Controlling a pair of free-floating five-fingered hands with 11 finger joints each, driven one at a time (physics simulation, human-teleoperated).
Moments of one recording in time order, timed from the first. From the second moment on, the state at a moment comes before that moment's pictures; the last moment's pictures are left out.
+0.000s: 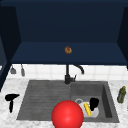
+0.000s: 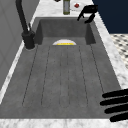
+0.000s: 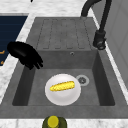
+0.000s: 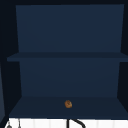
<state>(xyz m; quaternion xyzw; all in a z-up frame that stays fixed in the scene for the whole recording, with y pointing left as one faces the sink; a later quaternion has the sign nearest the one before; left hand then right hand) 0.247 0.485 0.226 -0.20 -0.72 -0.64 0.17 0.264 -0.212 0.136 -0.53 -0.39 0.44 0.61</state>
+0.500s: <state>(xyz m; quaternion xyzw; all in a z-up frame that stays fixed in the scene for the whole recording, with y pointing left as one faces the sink) 0.242 0.536 0.243 -0.20 -0.72 -0.64 0.17 0.264 -0.212 0.136 -0.53 -0.39 0.44 0.61</state>
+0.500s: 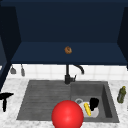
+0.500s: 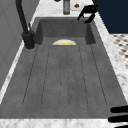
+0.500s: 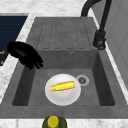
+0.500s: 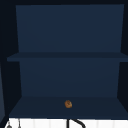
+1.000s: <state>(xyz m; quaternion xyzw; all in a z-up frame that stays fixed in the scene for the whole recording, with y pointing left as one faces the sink) 0.241 0.588 0.268 -0.20 -0.72 -0.64 0.17 0.264 -0.212 0.136 -0.53 -0.39 0.44 0.61</state>
